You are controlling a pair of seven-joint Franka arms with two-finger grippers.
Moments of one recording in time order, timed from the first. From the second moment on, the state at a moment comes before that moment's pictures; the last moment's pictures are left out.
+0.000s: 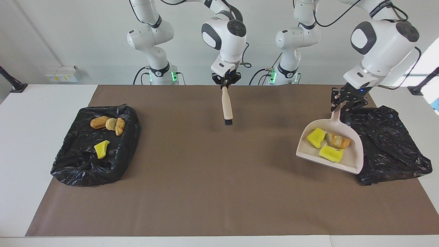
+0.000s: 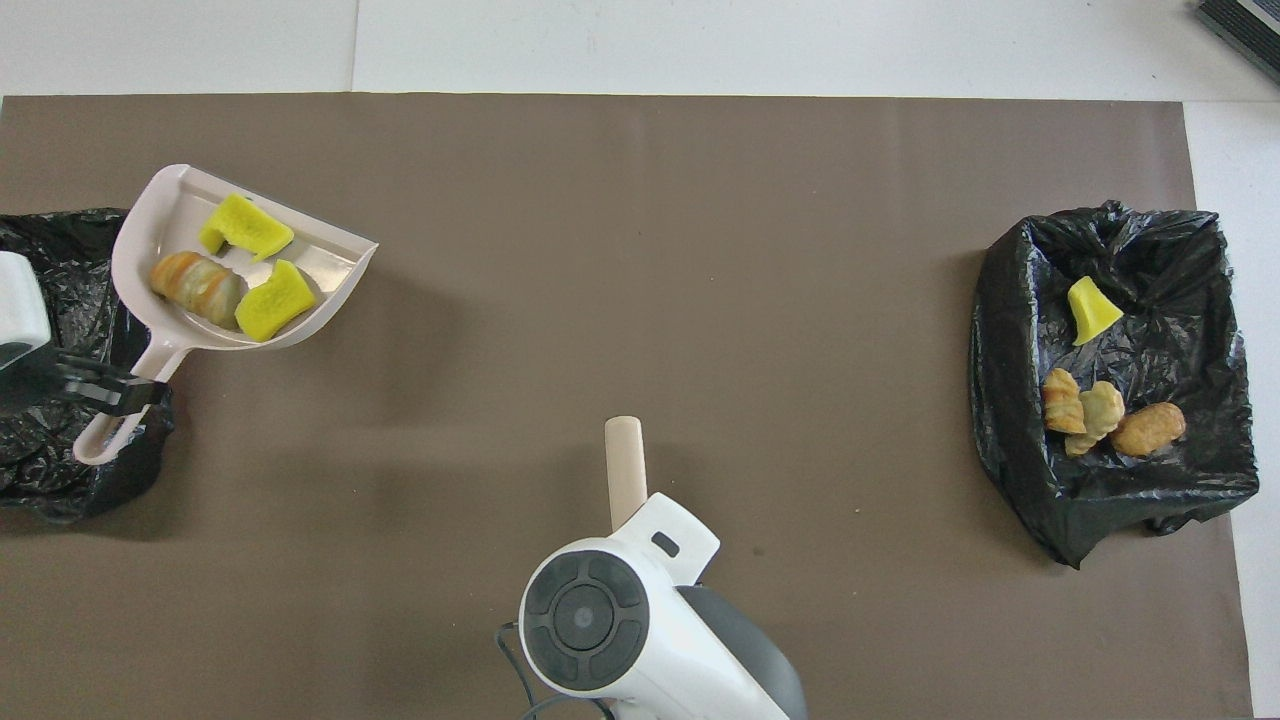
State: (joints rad) left arm 0.24 -0.11 -0.11 -1.94 -0.13 1.81 0.58; right arm 0.53 0.05 0.35 -2.01 0.06 1.89 0.77
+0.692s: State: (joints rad) left arm 0.53 -0.03 0.06 -1.79 0.01 1.88 1.41; right arm 0.65 0.22 0.35 -2.01 0.05 2.05 0.91
